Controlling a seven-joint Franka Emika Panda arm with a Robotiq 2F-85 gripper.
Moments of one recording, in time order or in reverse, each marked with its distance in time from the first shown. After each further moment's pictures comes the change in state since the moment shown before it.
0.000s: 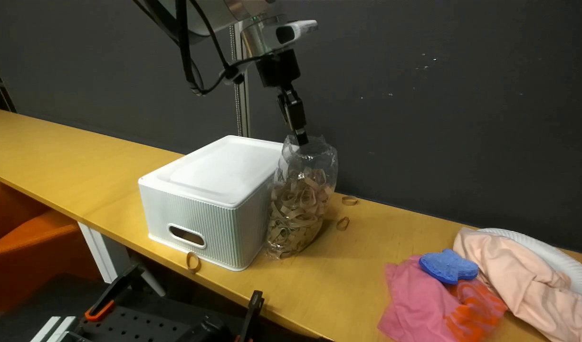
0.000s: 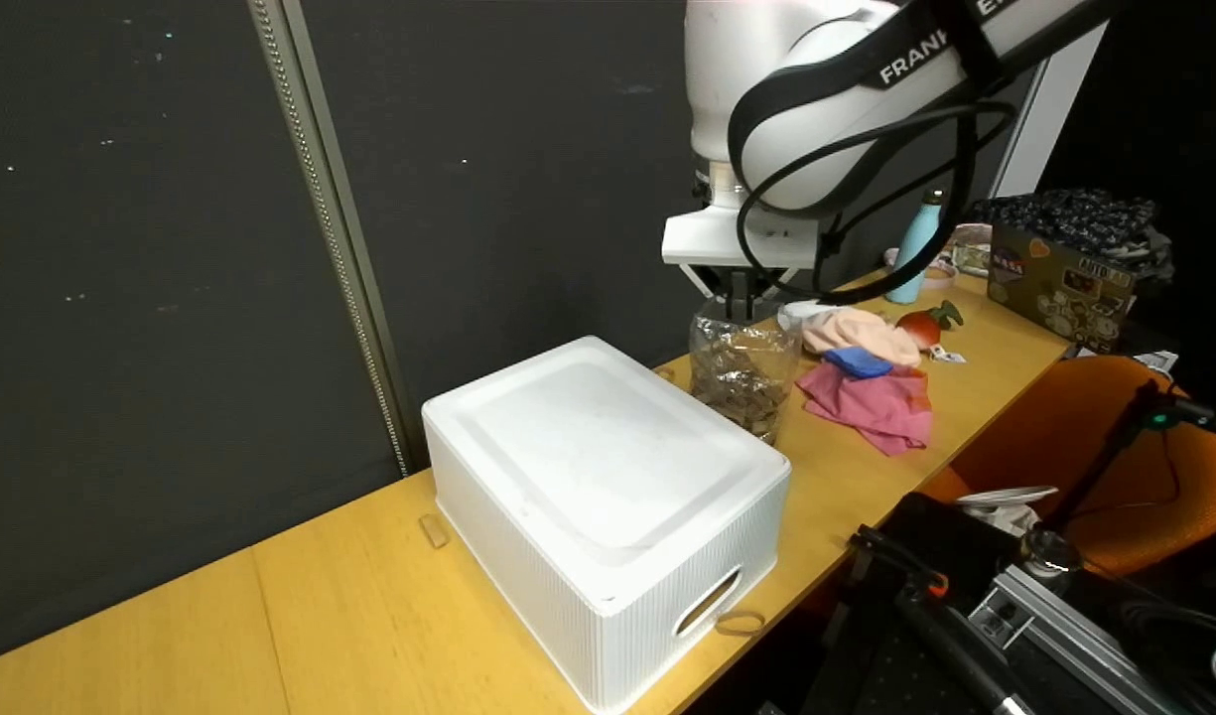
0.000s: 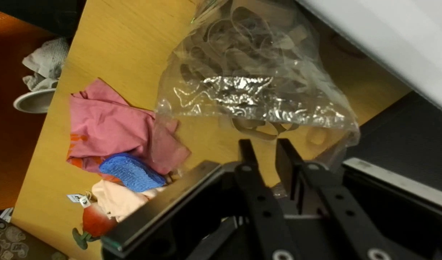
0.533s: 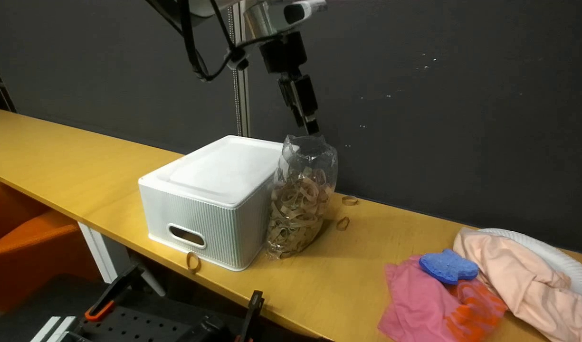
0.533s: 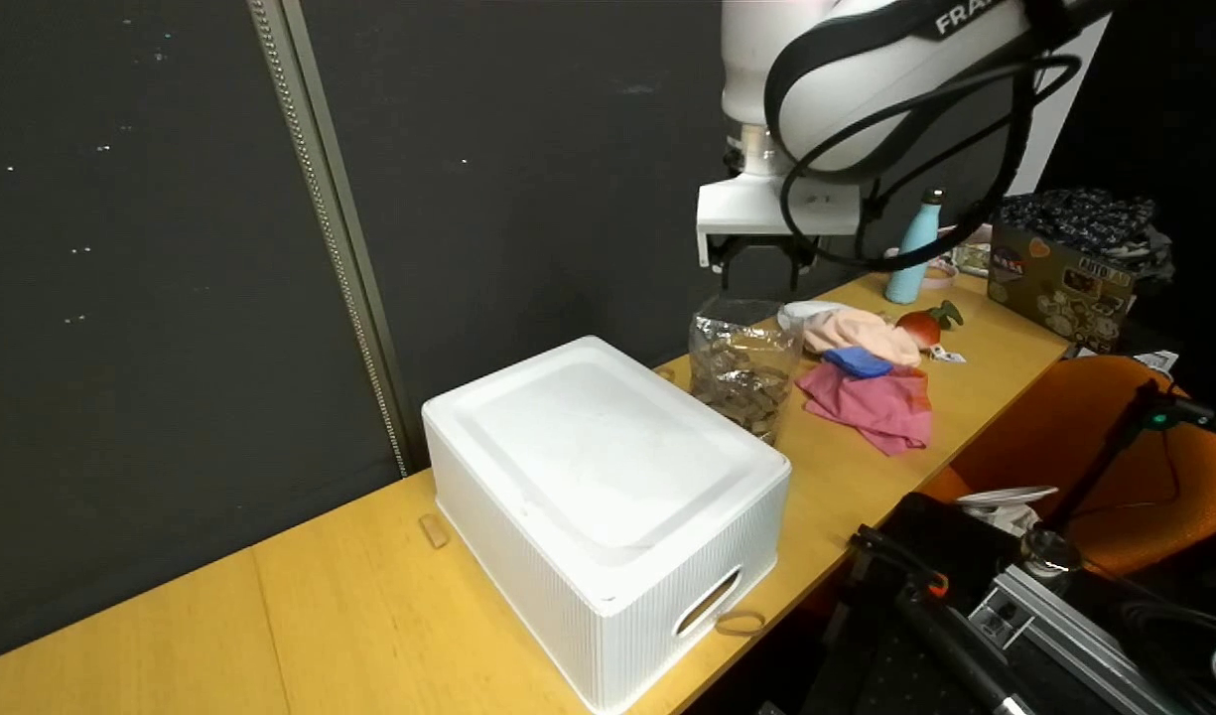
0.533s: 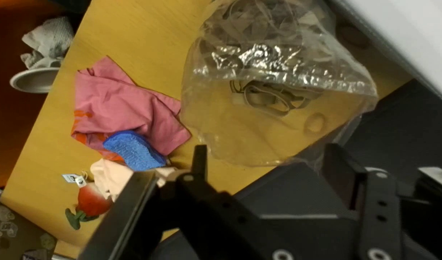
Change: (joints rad) arm -0.033 -0.087 -0.001 -0.041 0.002 0.003 -0.112
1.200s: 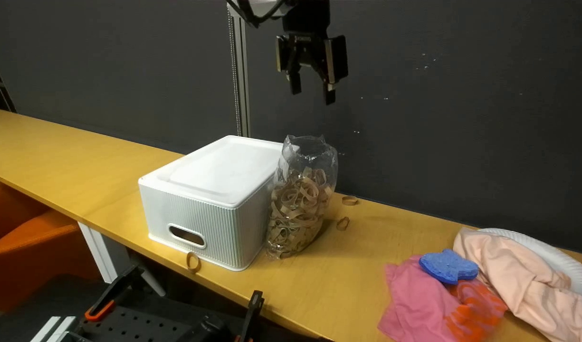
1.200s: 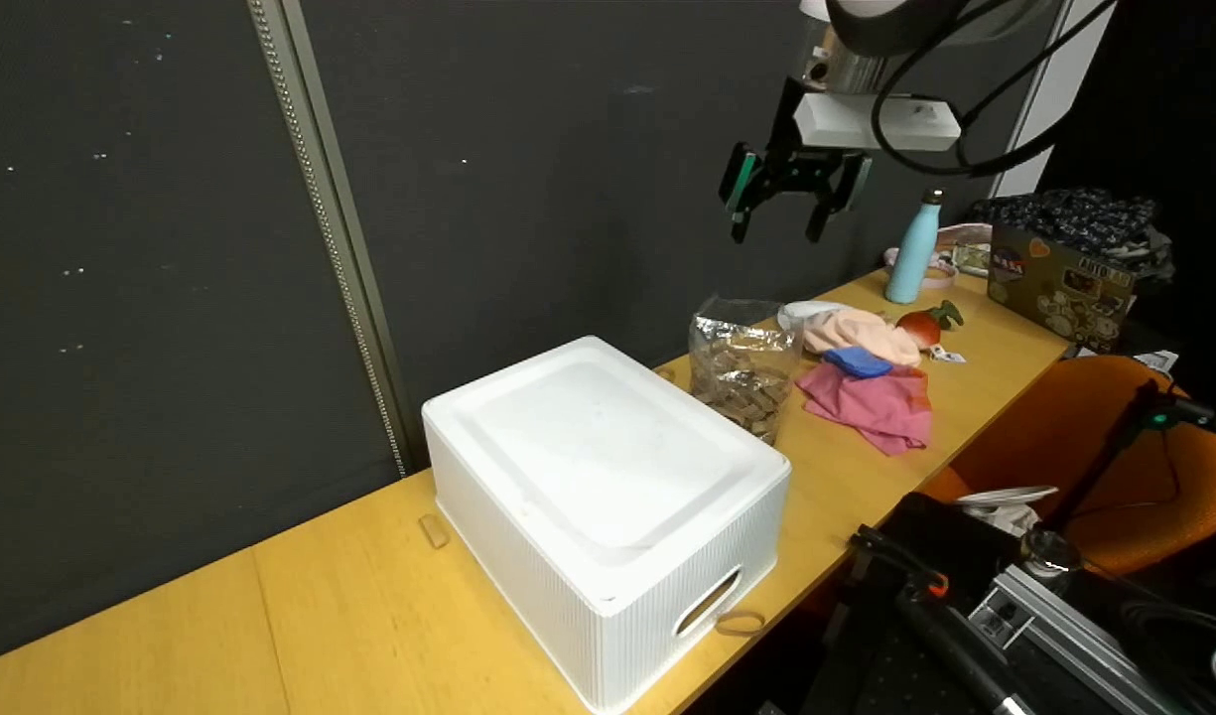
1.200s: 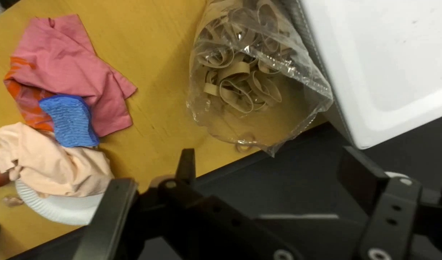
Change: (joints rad) arm -0.093 -0.118 -0.009 -0.014 0.368 0.005 -0.732
